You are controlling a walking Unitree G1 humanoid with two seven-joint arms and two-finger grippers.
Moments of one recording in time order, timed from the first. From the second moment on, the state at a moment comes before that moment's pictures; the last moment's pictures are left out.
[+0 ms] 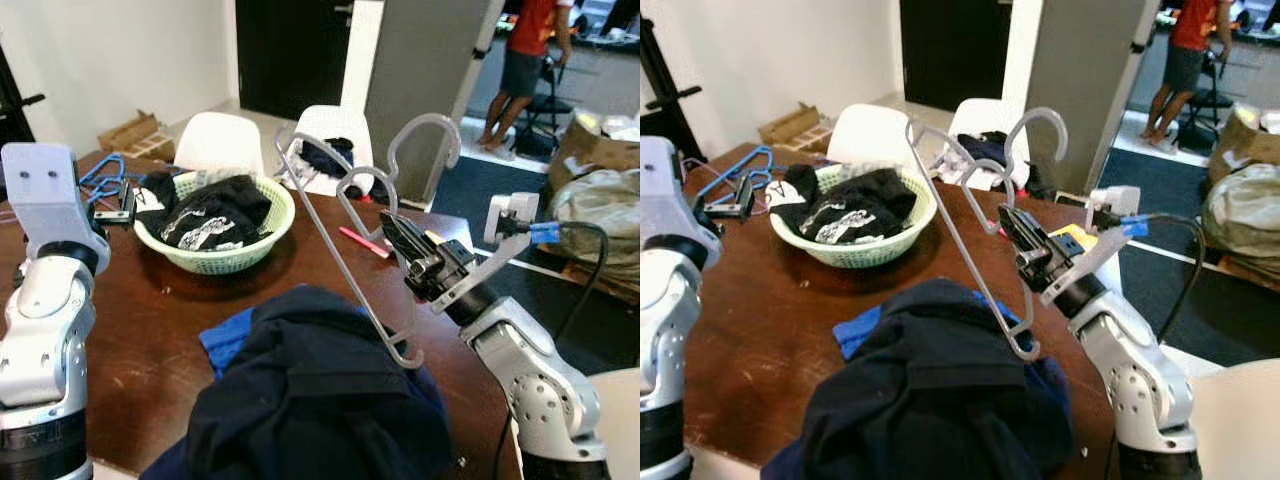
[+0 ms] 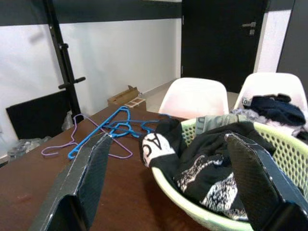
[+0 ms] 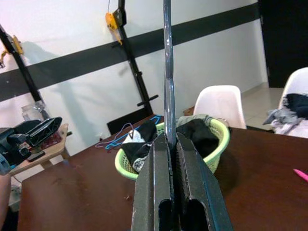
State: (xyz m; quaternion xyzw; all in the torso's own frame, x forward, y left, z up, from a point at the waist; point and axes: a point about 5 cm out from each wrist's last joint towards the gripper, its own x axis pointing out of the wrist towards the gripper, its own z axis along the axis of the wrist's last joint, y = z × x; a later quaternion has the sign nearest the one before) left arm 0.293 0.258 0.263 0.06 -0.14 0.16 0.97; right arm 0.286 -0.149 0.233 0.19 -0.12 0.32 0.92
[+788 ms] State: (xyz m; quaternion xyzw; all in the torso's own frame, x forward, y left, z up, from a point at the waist) left arm 0.342 0.323 0.247 0.59 -0.01 0.08 0.80; right arm 0.284 -0.162 0.230 0.15 -0.10 0.30 0.94
